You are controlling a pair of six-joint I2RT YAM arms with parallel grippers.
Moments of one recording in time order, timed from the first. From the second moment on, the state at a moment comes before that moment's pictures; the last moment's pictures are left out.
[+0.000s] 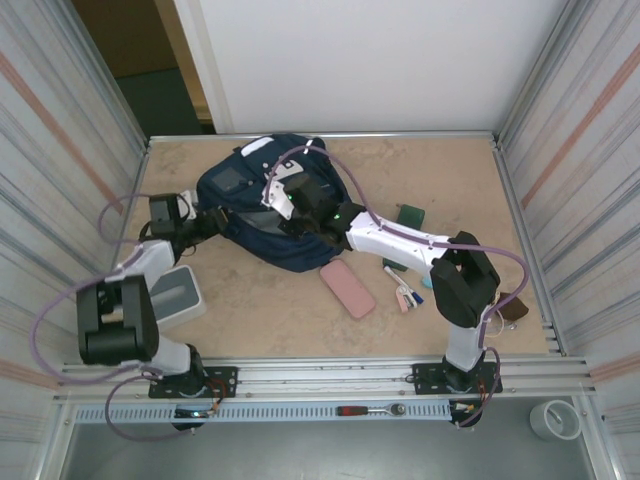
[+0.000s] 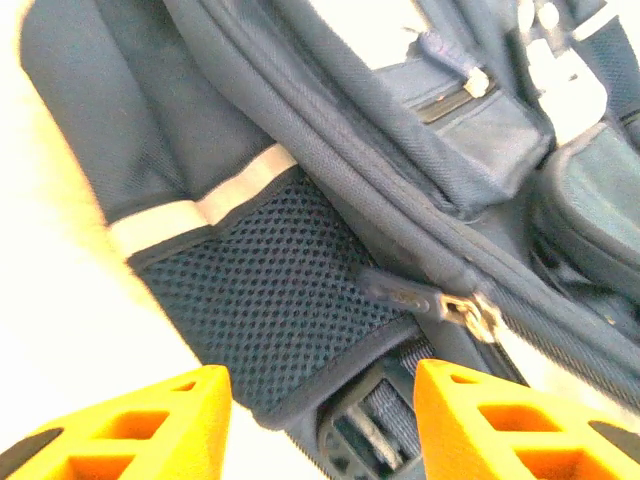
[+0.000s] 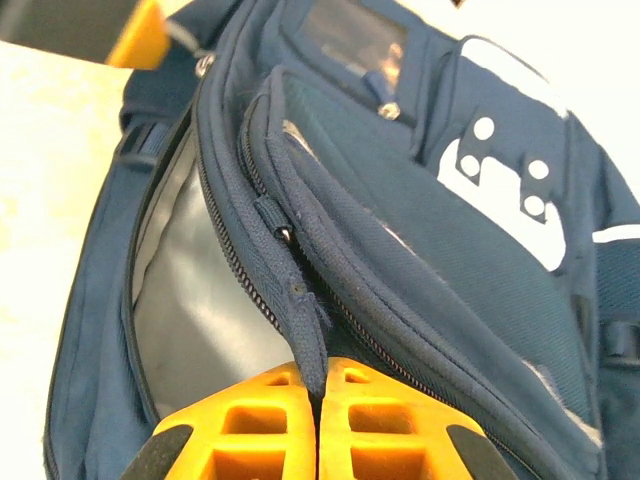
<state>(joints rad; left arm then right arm) 0.11 1.40 0.74 -0.06 0.39 -0.36 0.88 1.85 1.50 -0.27 0.15 -0.31</state>
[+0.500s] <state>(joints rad) -0.16 1.11 0.66 0.13 0.39 0.07 0.77 1.87 1.69 -0.44 -0.08 -0.15</state>
